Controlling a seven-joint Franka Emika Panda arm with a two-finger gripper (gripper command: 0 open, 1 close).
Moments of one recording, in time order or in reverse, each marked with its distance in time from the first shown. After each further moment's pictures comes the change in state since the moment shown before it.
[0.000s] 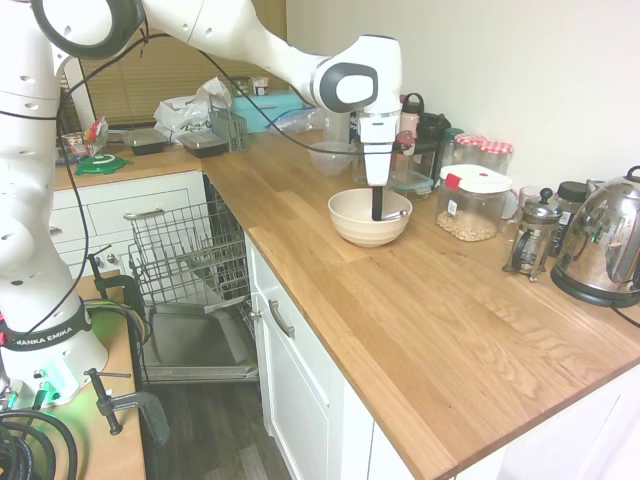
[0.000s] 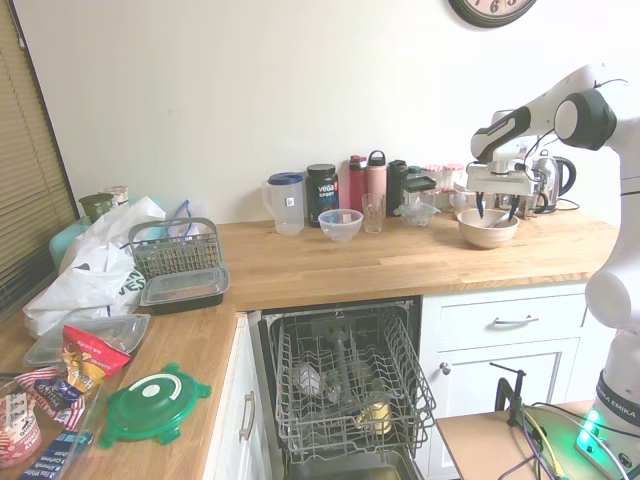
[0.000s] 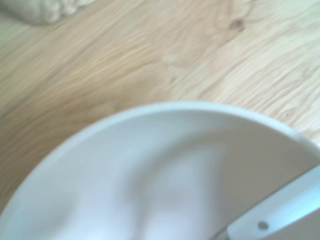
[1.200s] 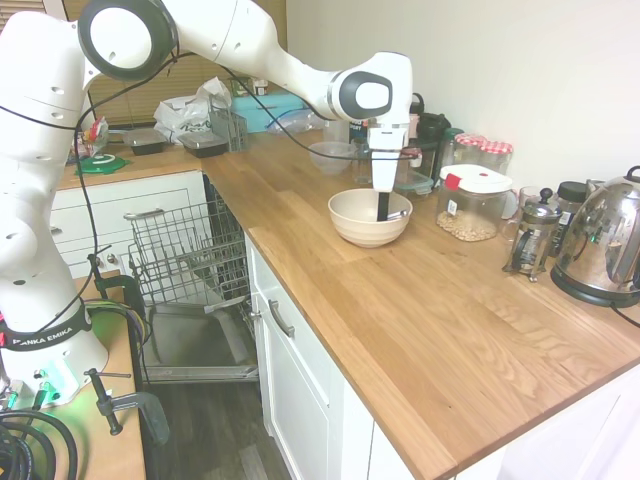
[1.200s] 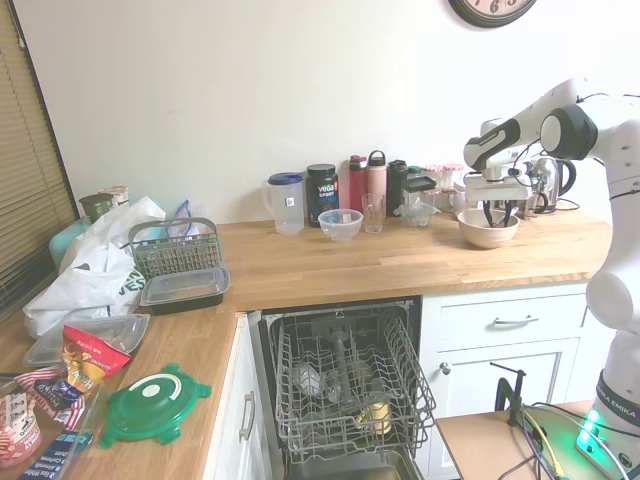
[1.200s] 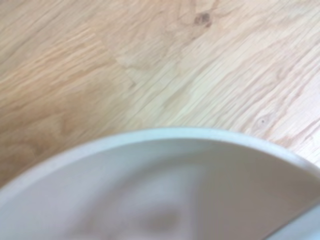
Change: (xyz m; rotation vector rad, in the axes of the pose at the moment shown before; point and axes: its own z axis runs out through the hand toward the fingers) arm 0.000 -0.018 0.027 -0.113 0.067 0.029
